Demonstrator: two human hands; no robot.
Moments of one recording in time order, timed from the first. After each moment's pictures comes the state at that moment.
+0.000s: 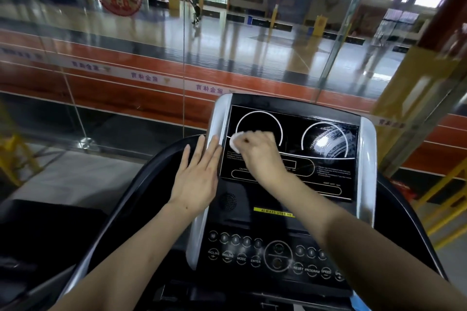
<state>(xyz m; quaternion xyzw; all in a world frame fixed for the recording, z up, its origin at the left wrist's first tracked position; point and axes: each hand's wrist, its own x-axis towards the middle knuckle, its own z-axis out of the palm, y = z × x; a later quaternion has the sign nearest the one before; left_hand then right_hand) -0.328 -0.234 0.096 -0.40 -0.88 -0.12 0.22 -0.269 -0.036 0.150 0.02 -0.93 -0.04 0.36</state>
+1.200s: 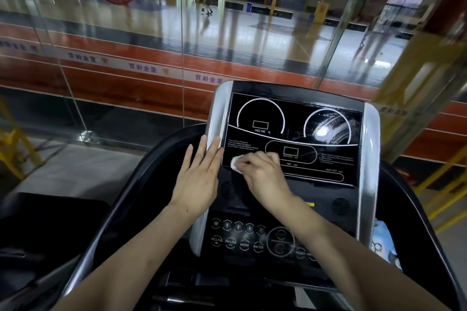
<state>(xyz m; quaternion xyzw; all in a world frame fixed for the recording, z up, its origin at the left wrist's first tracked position) -0.313 -0.245 0.079 -0.42 -0.87 -0.10 0.22 -0.220 -0.059 0.092 0.04 -0.93 0.00 0.35</state>
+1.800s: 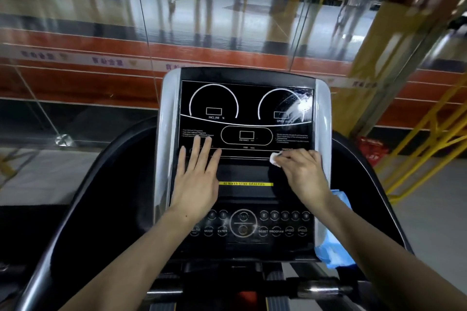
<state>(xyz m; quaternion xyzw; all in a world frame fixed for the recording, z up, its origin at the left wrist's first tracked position) -0.239 -0.179 0.077 -0.44 -0.87 -0.13 0.19 -0.086 0.076 0.081 -0.09 -0.92 -0.02 0.39</state>
